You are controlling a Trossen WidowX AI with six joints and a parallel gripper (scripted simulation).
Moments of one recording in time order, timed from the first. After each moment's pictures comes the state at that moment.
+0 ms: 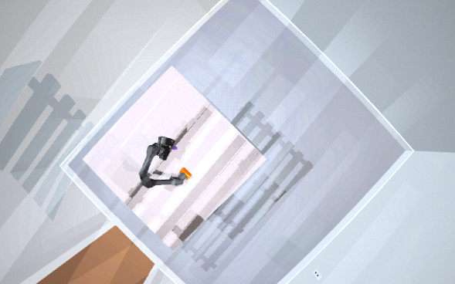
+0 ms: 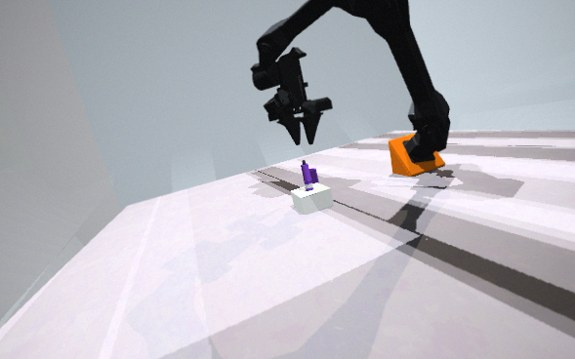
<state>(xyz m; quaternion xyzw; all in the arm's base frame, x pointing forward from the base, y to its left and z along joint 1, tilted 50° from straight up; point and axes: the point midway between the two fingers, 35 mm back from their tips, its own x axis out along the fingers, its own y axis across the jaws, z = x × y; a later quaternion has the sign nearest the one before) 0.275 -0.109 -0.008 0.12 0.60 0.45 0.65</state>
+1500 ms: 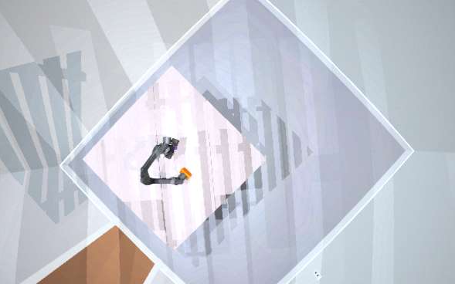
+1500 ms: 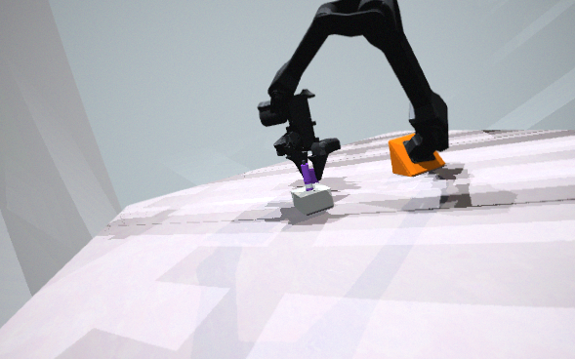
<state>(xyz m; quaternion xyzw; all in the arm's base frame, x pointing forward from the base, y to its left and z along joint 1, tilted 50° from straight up) 0.262 -0.040 -0.072 0.12 0.59 0.46 0.65</state>
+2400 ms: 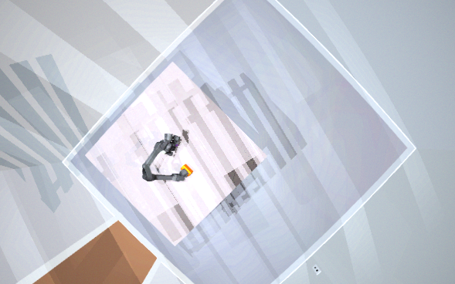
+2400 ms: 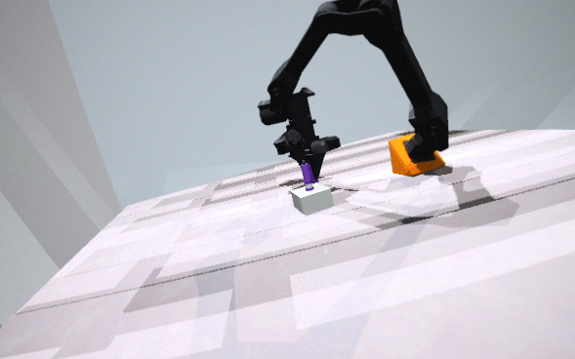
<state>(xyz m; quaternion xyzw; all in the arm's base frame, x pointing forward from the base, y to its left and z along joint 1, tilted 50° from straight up) 0.261 -0.042 -0.069 0.13 0.59 0.46 0.65</state>
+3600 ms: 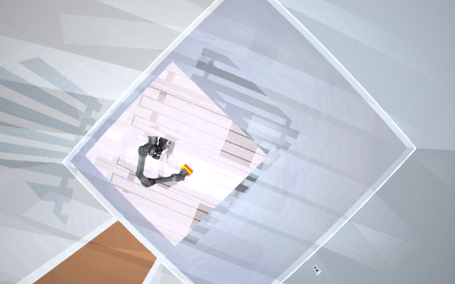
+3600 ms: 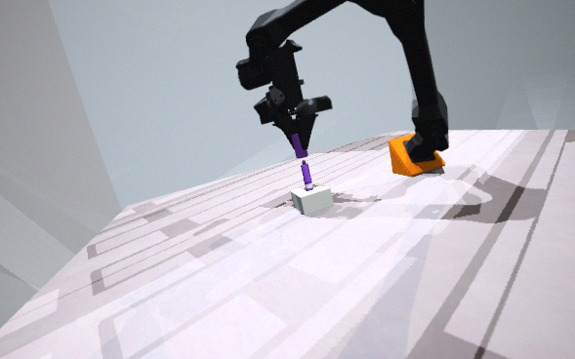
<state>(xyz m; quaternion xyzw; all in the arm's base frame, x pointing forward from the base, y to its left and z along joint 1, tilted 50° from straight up) 0.302 -0.054 0.046 0.12 0.59 0.46 0.65</state>
